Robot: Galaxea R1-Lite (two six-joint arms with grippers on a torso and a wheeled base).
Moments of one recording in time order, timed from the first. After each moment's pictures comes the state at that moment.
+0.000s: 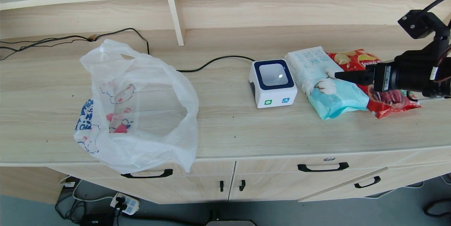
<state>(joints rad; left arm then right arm) 0.00 0.00 0.00 -0.03 0.00 0.05 0.10 1.53 -1.17 -0.10 0.25 -0.13</state>
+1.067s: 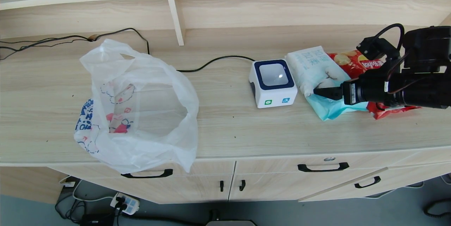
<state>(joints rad) 0.00 0.00 0.00 -0.03 0.00 0.02 0.12 1.70 -1.19 -0.13 0.23 -0.18</state>
